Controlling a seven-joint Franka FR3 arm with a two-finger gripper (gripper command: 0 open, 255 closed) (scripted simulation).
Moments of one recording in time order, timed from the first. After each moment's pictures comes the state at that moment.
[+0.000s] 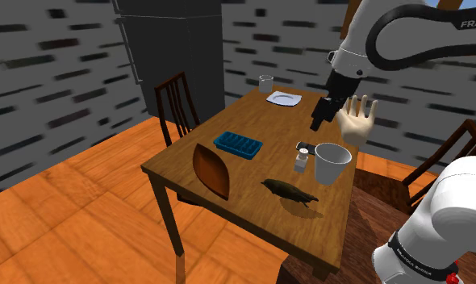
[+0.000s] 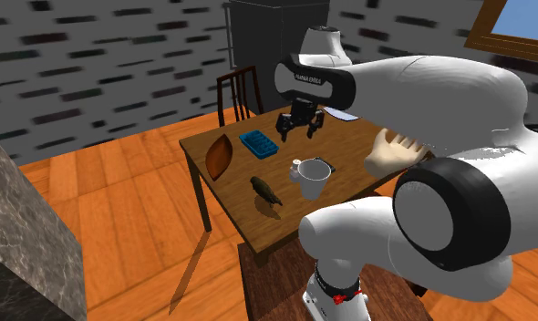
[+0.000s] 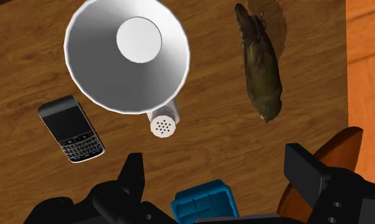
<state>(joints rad) 0.00 -0.83 -0.03 -2.61 0.05 1.95 -0.06</state>
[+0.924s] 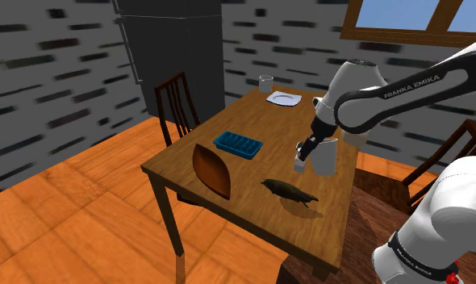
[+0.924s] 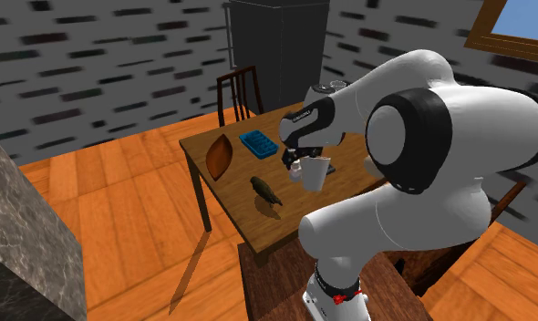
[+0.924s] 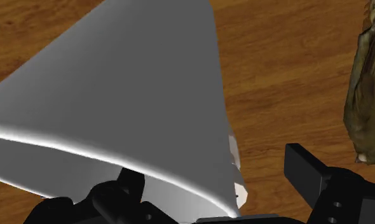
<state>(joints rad) -0.01 -0.57 -0.13 -2.86 0.01 2.51 -0.22</state>
